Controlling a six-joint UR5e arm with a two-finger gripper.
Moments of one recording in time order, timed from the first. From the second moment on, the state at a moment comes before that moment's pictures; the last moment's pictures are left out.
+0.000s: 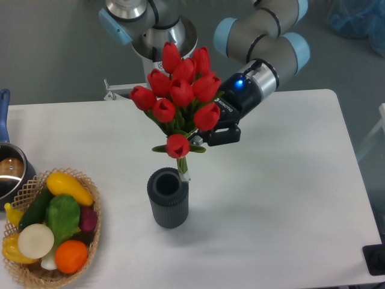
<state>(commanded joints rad) 2.75 -1.77 -1.95 -0.85 -0.11 1.48</state>
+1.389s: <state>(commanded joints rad) 2.73 -1.83 -1.98 -0.85 -0.10 1.54</state>
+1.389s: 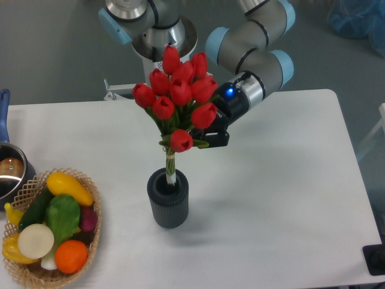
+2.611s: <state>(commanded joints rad) 2.72 -1.92 -1.99 -0.85 -0.09 1.59</state>
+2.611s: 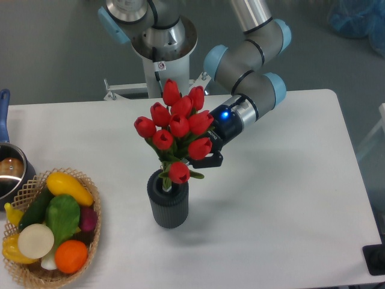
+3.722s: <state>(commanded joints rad) 2.73 -1.99 -2.03 -0.85 -0.05 1.73</state>
